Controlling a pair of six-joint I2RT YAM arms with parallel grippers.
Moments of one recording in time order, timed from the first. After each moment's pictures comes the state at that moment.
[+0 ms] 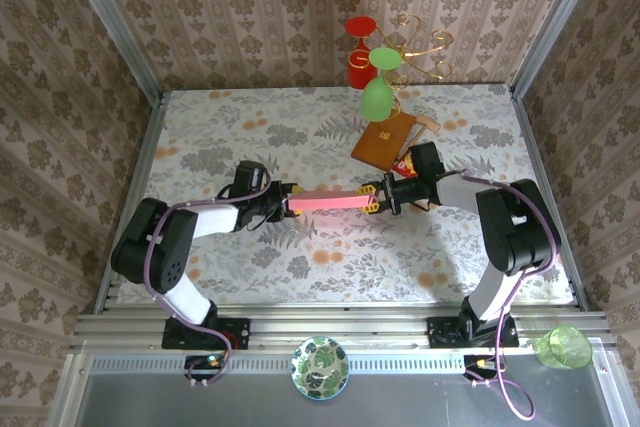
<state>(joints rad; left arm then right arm) -0.43 1.62 0.65 0.23 0.50 -1.99 0.23 1.74 0.88 -0.08 -1.12 1.67</state>
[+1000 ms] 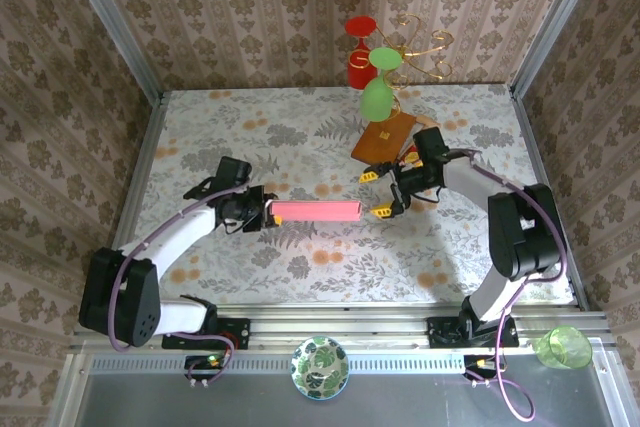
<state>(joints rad) -0.38 1.31 0.78 -0.54 0.43 -1.96 0.19 1.67 1.07 -0.57 -1.00 1.18</state>
